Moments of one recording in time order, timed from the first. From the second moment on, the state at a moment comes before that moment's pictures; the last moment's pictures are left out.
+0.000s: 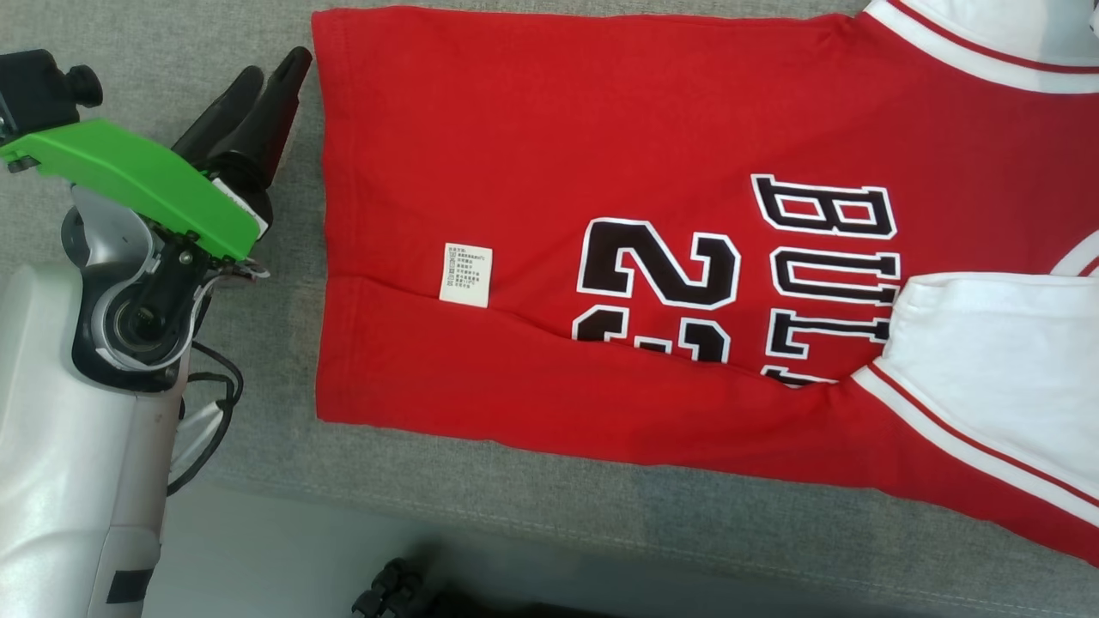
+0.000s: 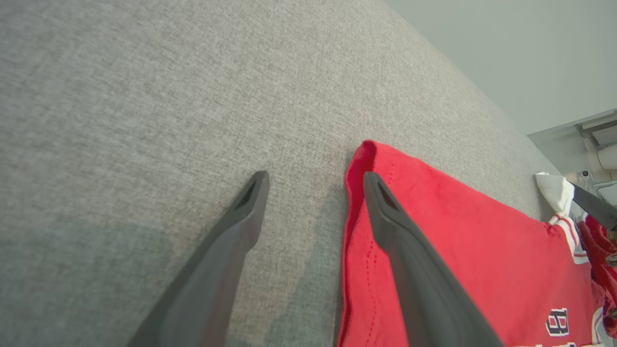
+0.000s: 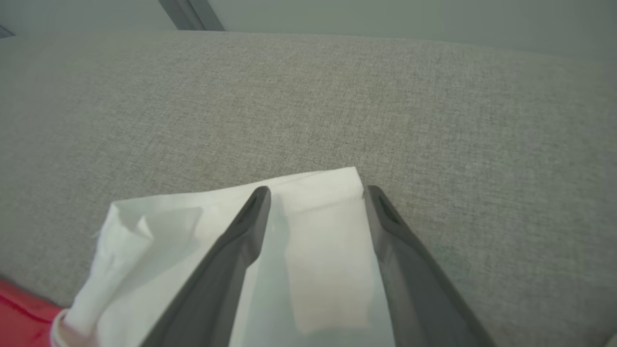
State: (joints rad) left arm -0.65 0.23 -0.25 0.15 -1.10 -0.03 0.31; right arm -0.89 -0.61 0.37 0.14 0.69 -0.12 0.58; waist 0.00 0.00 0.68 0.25
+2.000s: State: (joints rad) left arm -0.72 0.24 -0.28 0.25 -1.15 -0.11 0.34; right arm -1.01 -0.55 0.42 0.39 0.68 -0.03 0.59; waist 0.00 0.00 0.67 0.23
